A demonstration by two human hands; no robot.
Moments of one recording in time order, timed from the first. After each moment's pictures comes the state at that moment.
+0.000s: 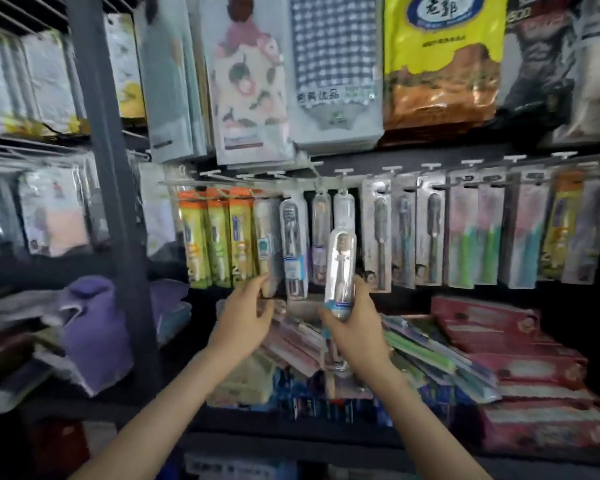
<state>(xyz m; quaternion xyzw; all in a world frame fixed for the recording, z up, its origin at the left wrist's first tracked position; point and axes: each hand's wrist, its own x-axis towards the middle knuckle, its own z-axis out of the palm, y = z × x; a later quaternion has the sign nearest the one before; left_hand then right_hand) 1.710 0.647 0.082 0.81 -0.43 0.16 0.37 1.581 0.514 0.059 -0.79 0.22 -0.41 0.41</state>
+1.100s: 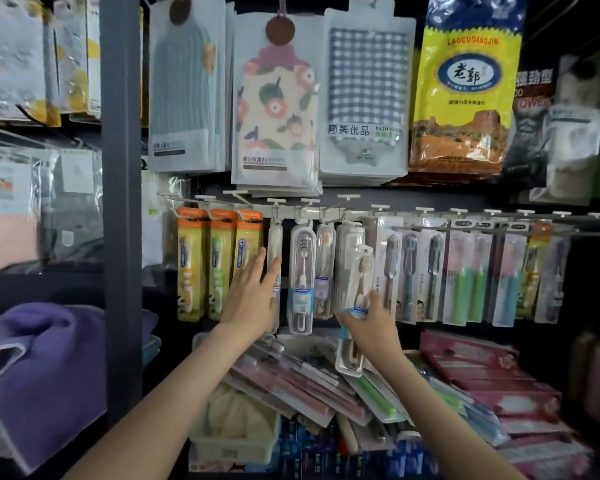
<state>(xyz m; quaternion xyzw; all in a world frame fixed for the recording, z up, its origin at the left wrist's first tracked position) 1.816 0.609 0.118 0.77 -0.50 0.30 0.25 1.644 0.487 0.096 -0.78 0.36 -0.40 0.31</state>
